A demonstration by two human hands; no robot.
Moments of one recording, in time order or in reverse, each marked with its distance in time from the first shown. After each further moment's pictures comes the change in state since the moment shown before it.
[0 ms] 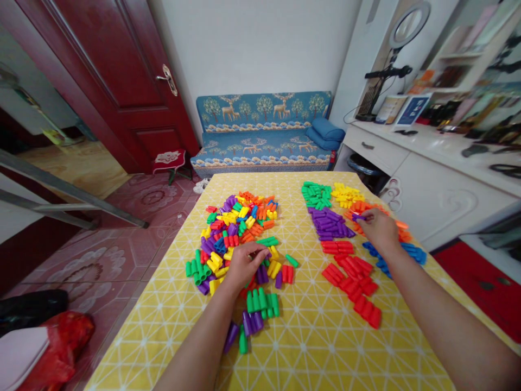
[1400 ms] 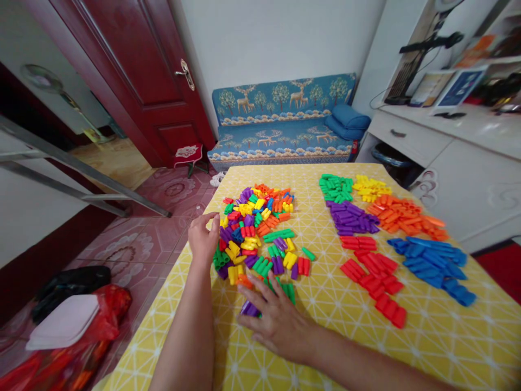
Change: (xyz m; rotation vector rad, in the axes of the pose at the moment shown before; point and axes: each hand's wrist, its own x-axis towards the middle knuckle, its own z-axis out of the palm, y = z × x) left_hand 0.001 -0.040 -0.118 0.396 0.638 -0.277; right_hand -0.251 -0.220 -0.025 0.355 -0.607 -1.226
